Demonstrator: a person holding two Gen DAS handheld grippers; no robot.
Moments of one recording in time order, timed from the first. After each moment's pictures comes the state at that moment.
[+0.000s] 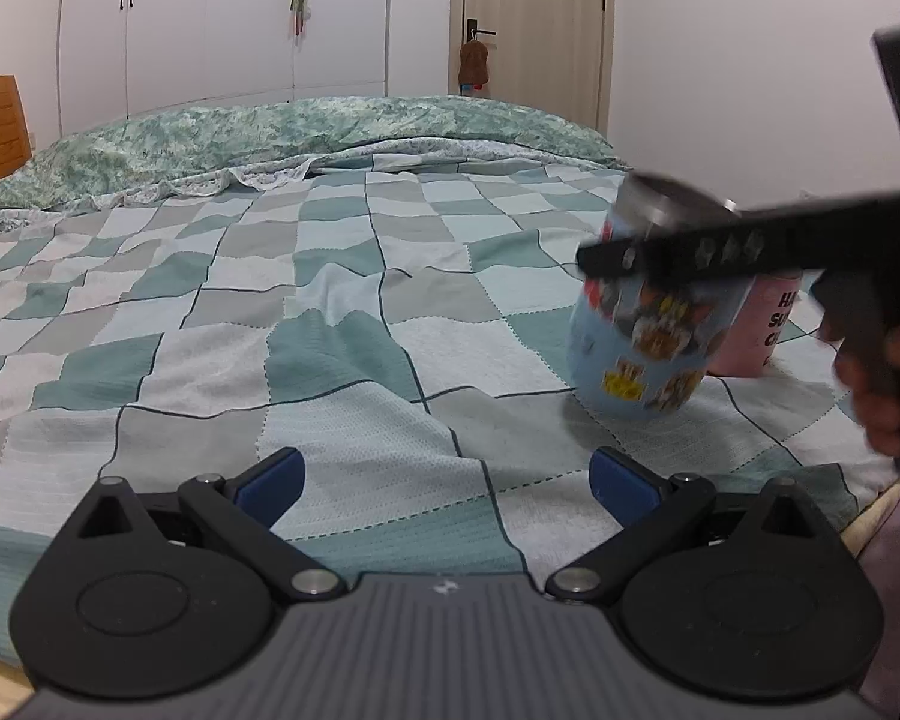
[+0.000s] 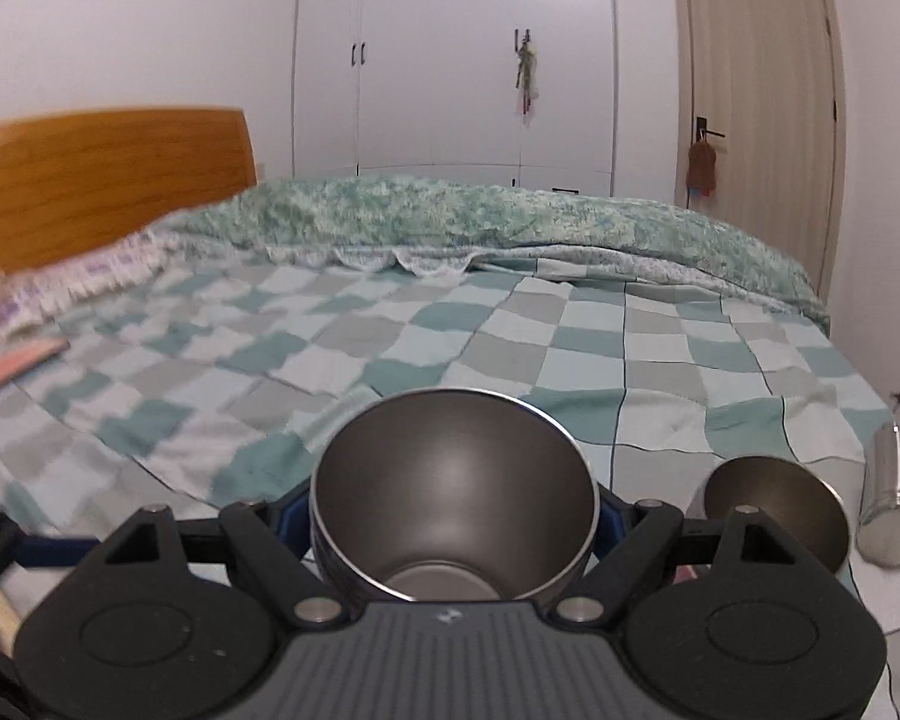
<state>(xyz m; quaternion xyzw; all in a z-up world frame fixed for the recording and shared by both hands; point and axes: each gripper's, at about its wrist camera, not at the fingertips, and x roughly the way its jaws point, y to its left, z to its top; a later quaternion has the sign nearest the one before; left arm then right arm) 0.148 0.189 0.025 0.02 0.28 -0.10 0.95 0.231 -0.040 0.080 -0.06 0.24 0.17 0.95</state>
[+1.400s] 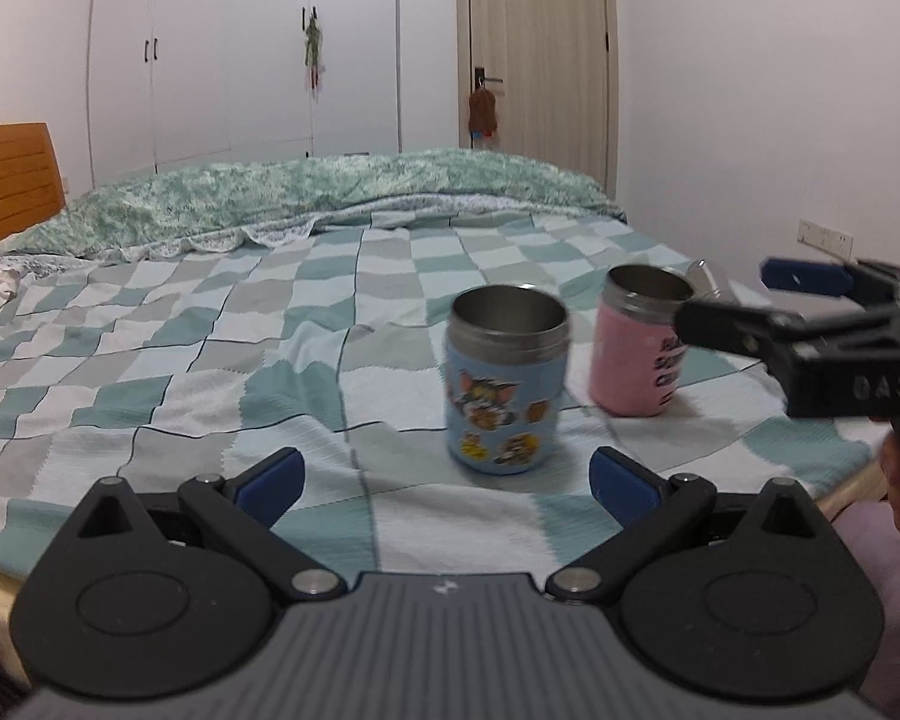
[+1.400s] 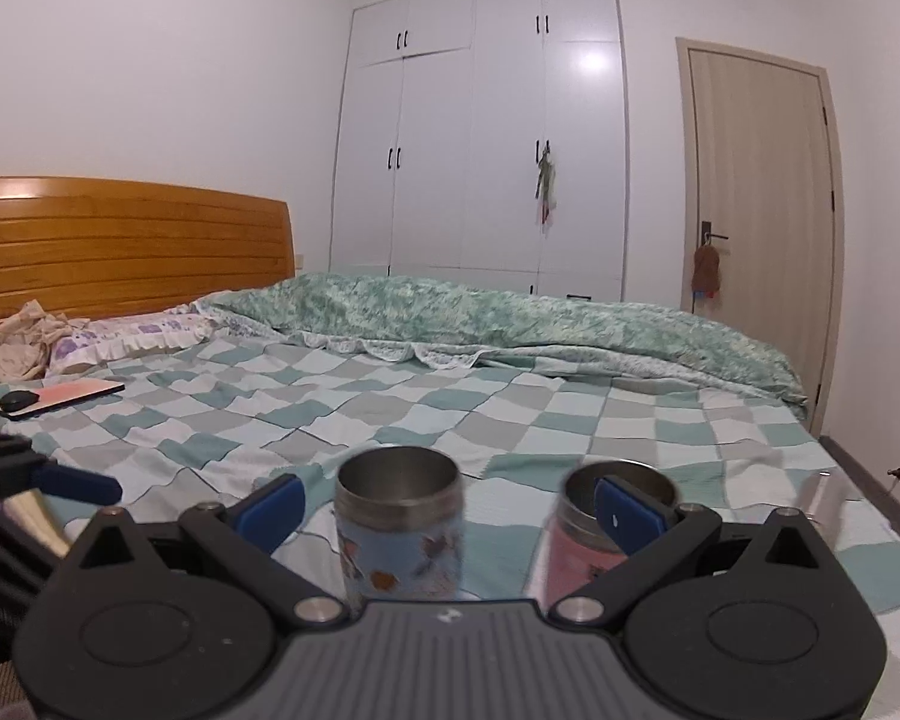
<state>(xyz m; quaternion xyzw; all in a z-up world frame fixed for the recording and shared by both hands) 0.061 0.111 0.072 0.03 0.23 -0.07 0.97 0.099 -0.151 0.098 -0.04 0.11 0.22 0.97</state>
